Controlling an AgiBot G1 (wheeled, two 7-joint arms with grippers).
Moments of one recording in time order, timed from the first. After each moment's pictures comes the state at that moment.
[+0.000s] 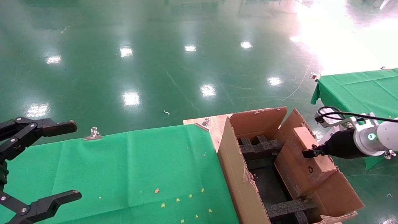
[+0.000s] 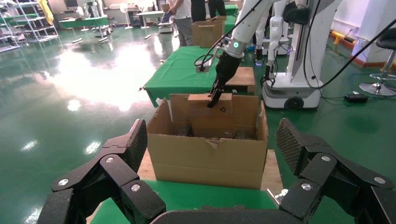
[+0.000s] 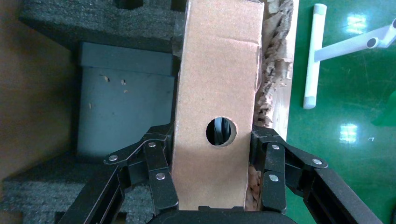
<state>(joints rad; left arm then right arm) -1.09 0.59 0.32 -1.27 0.70 1.48 -0.16 2.07 -0.47 -2.15 0.99 -1.30 -0.72 1.30</state>
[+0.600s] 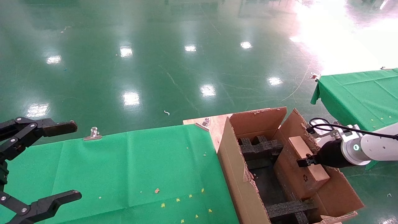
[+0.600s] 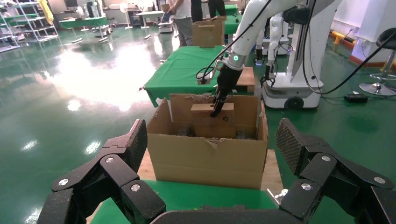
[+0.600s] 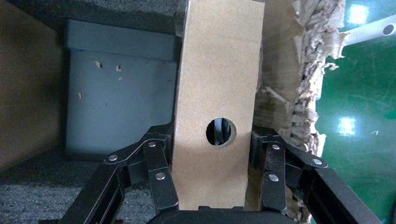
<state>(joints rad) -1.09 0.59 0.32 -1.27 0.70 1.48 -0.16 1.95 -0.52 -2.16 0.95 -1.27 -0.65 1.31</state>
